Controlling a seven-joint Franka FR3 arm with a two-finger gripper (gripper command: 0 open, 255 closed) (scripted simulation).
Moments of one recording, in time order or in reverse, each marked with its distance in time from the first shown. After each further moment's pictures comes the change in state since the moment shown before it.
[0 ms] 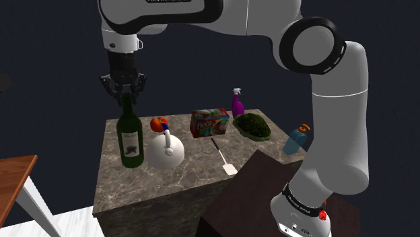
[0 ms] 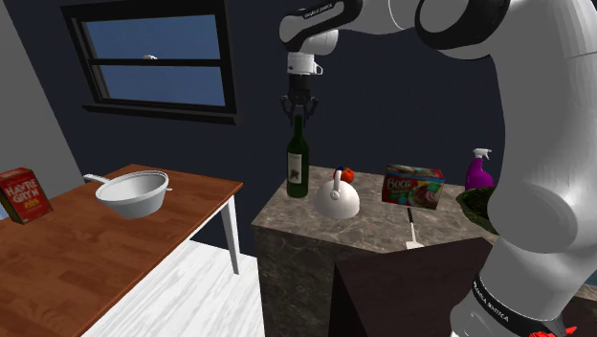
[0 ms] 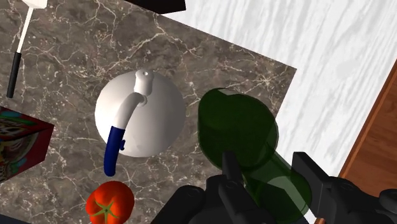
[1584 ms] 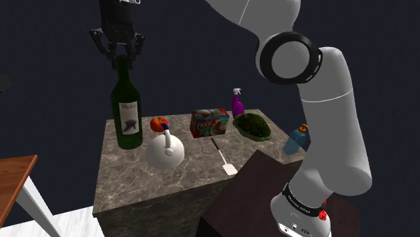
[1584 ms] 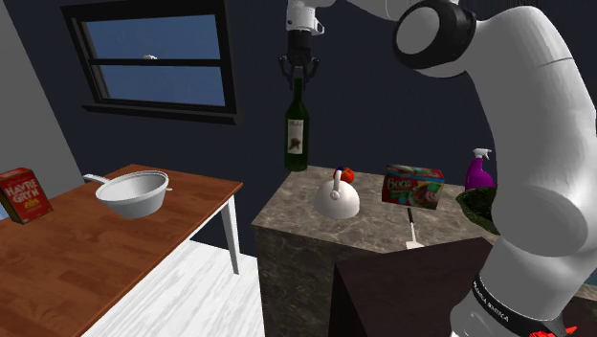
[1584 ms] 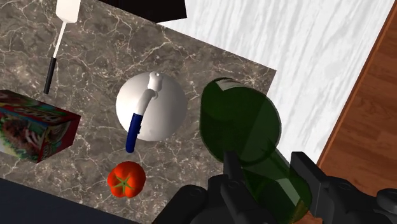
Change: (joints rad) arm 0.068 0.145 -0.002 0.564 -0.033 -0.416 0.024
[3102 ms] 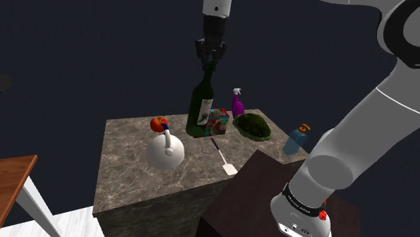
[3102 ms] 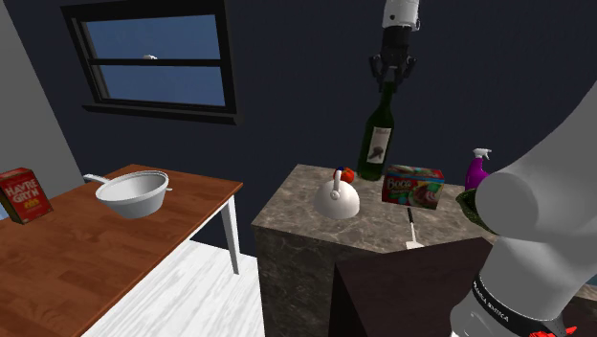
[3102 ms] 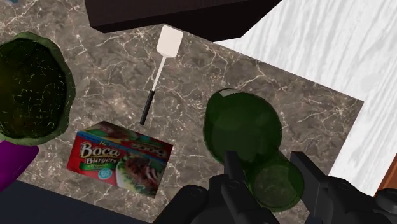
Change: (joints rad) arm -0.362 -0.782 -0.164 -1.055 0.146 0.253 -0.468
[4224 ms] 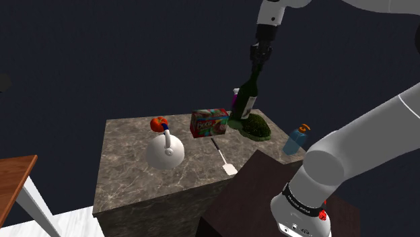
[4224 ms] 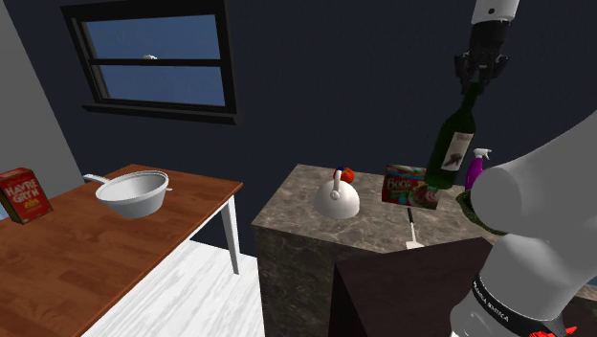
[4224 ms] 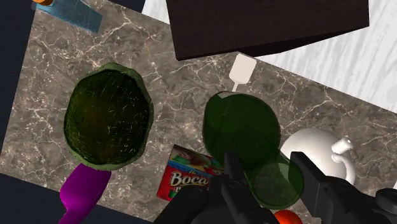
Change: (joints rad) arm -0.158 -0.203 -0.255 -0.184 -0.109 -0.033 -0.395
